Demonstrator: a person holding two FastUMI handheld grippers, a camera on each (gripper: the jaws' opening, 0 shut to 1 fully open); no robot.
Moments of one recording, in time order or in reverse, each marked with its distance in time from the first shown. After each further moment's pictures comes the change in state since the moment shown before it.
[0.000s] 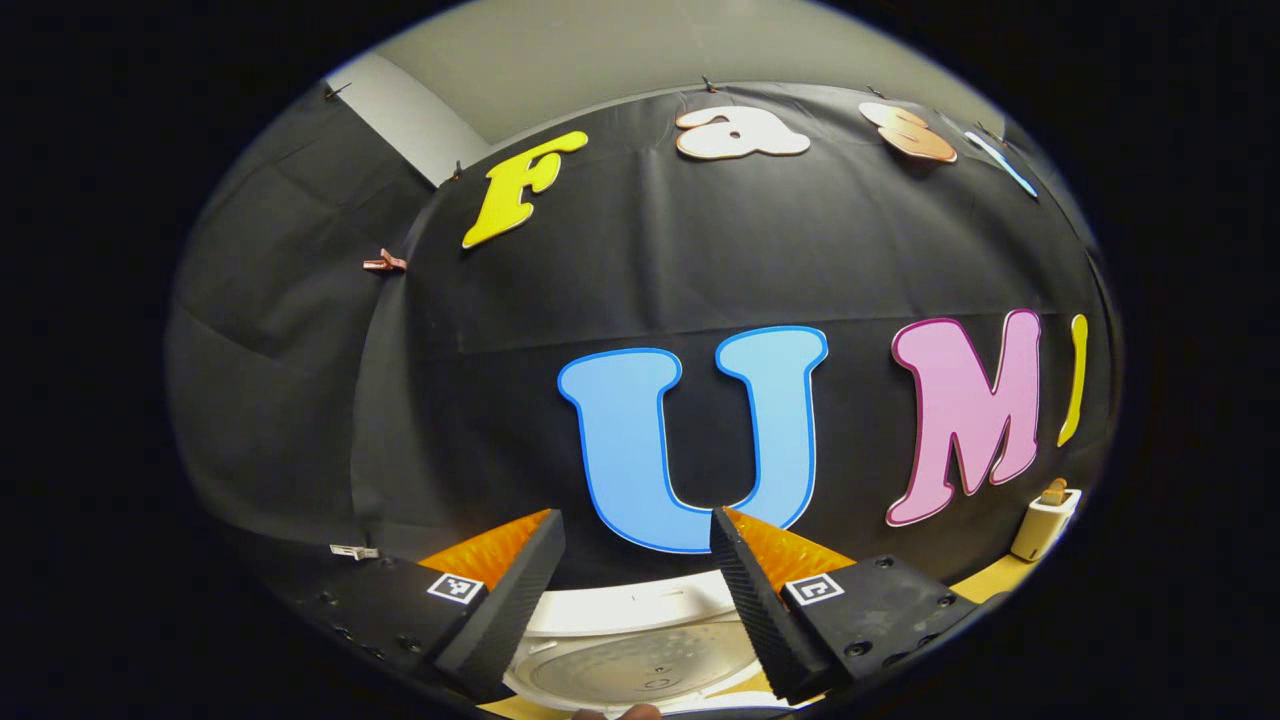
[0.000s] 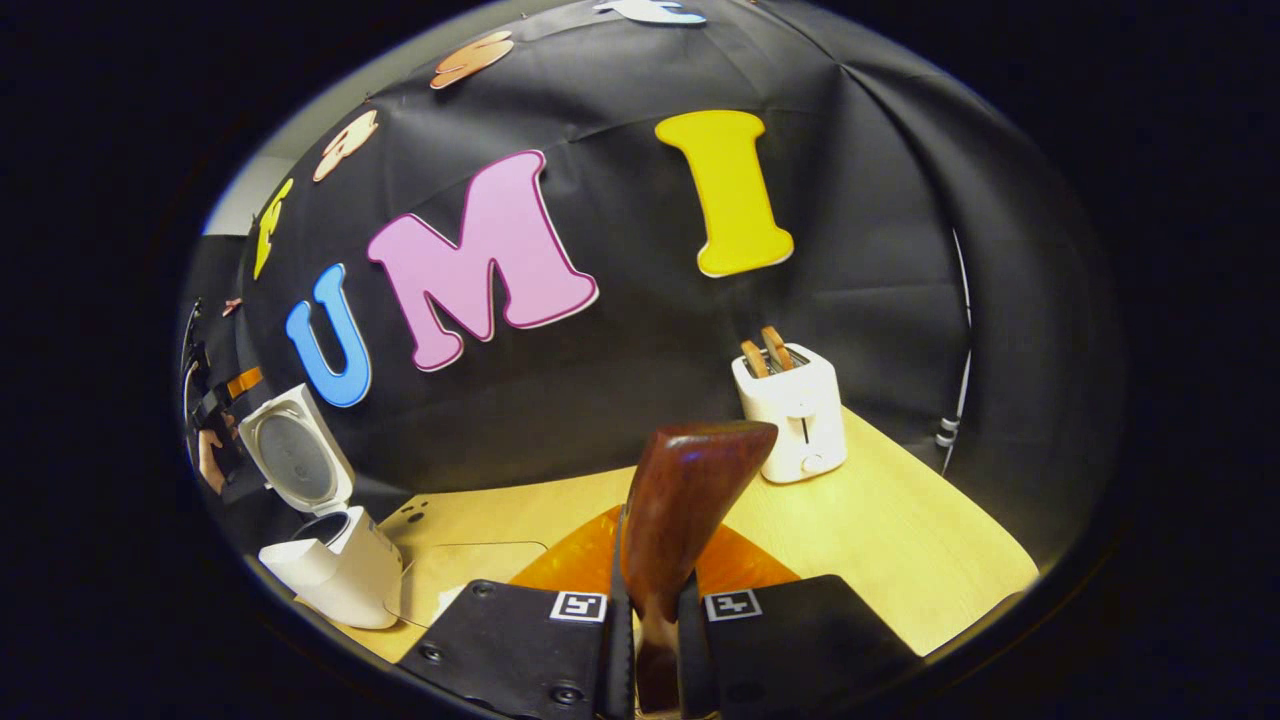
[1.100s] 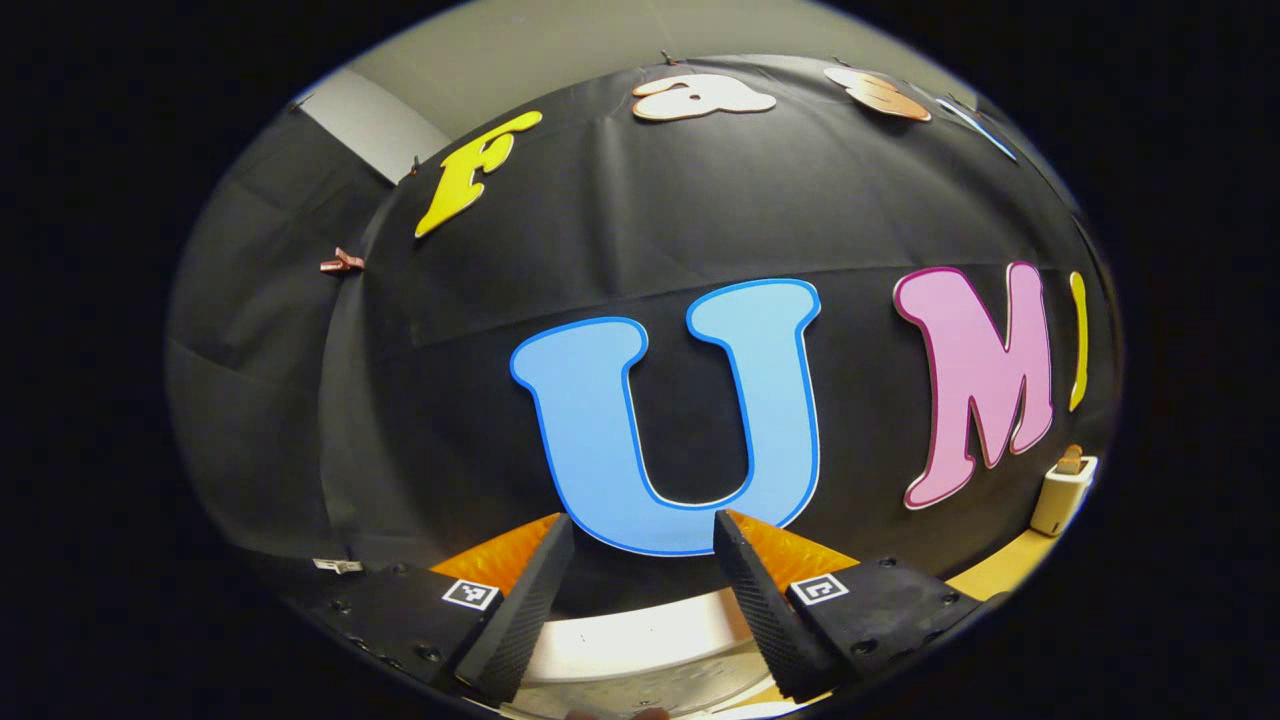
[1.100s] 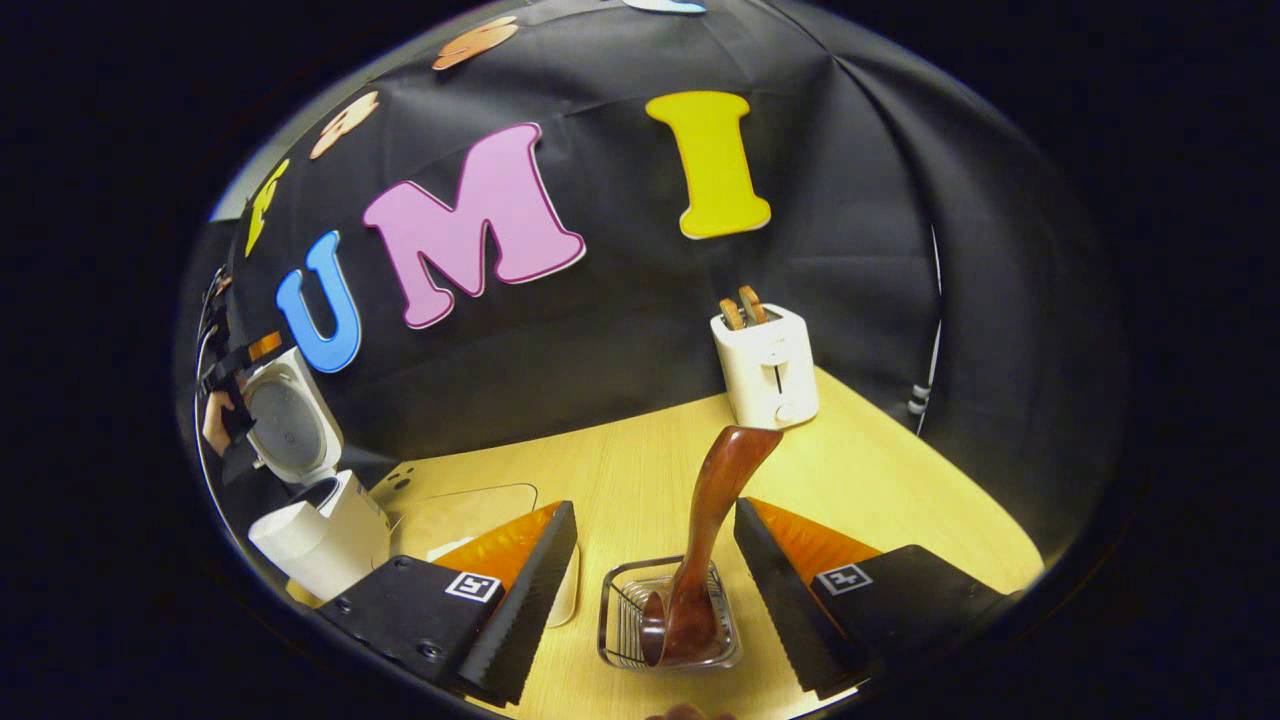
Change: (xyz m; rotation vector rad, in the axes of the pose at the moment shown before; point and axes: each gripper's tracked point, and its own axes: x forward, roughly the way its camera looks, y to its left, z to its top) left arm 0.061 -0.021 -0.023 0.056 0.052 -0.044; right arm -0.057 0.005 -0.030 -0.065 0.060 -0.045
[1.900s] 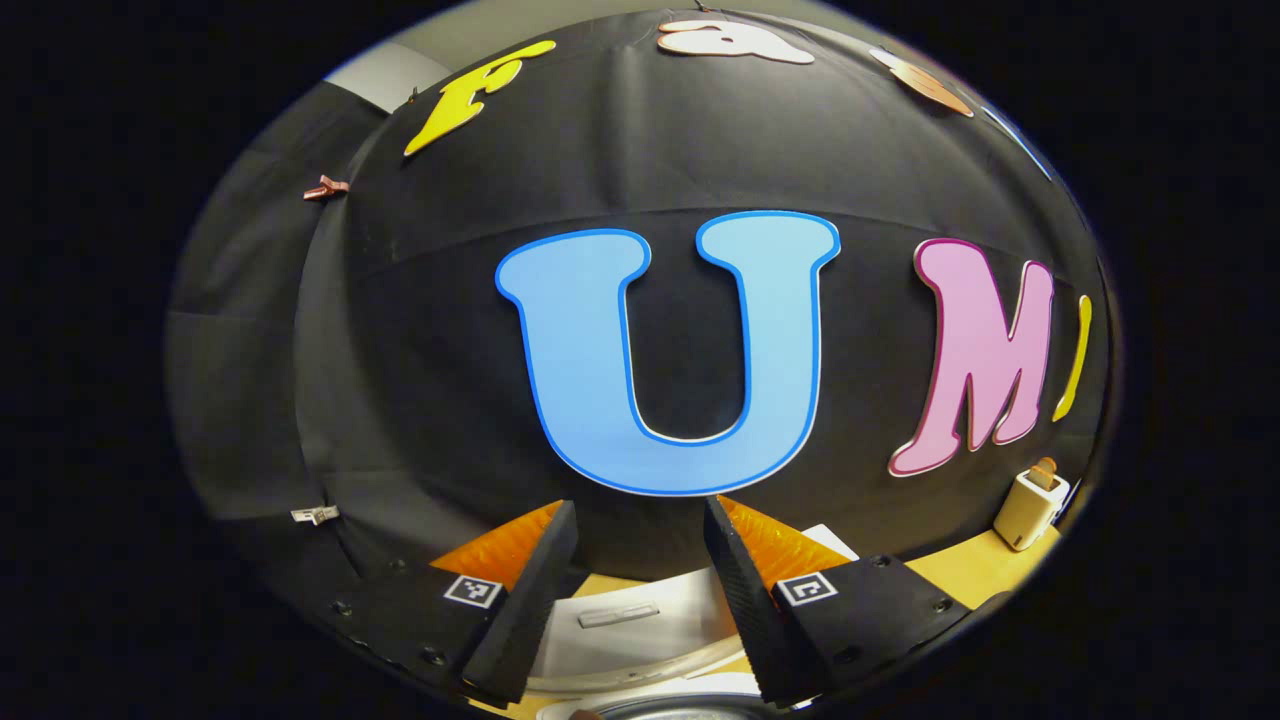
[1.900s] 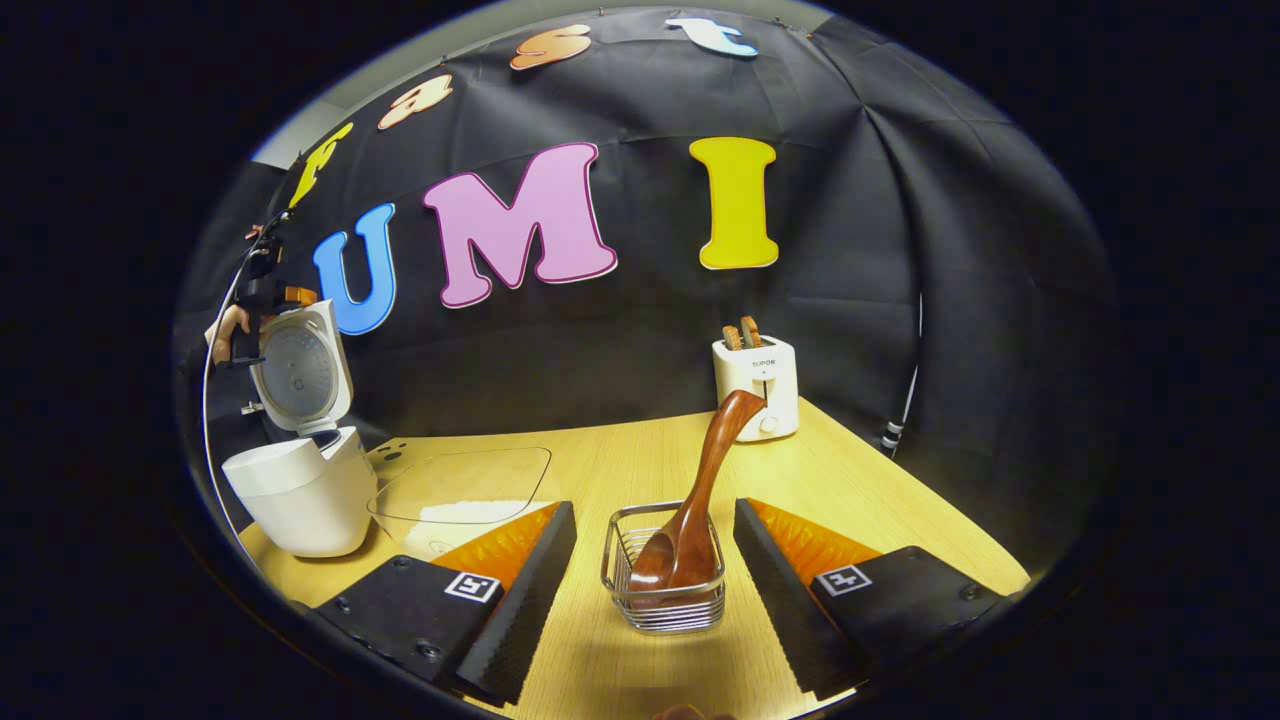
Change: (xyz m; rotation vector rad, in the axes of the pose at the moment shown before) left arm -0.016 -0.004 -0.037 -0.102 0.273 -0.083; right arm -0.052 0.005 -0.038 -0.090 -0.075 -0.013
